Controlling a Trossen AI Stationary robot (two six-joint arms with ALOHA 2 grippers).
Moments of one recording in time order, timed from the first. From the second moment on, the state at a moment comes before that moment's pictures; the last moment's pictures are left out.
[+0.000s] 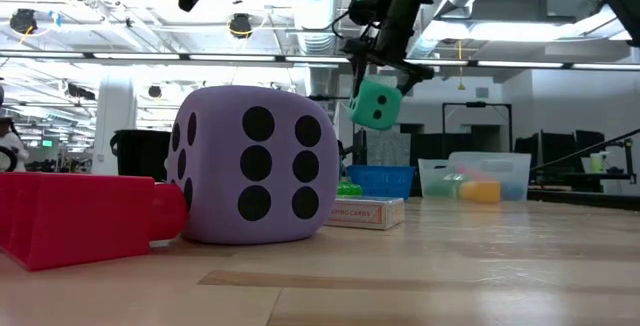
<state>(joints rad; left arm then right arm) 0.44 0.94 1.05 -0.42 0.15 -0.37 -0.58 1.93 1.89 -1.14 0.02 0.74</state>
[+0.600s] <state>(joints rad) 0.44 0.94 1.05 -0.42 0.12 -0.37 -0.65 1.95 1.89 -1.12 -0.03 0.70</state>
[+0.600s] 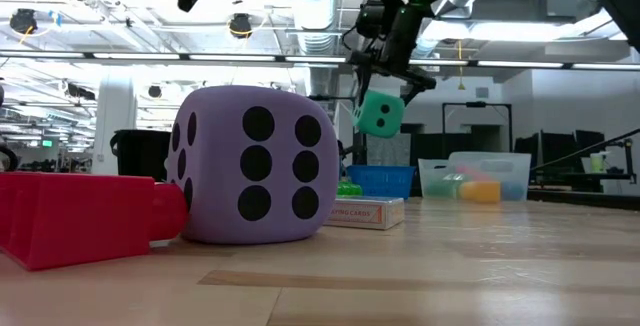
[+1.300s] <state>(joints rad) 0.44 0.94 1.05 -0.42 0.10 -0.38 -0.68 2.09 1.89 -1.12 -0.12 0.67</state>
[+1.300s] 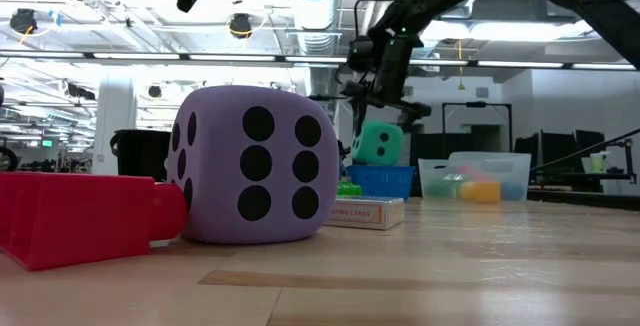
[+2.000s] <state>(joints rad) 0.44 0.94 1.05 -0.42 0.10 -0.38 -0.72 2.12 1.89 -1.10 -0.11 0.66</state>
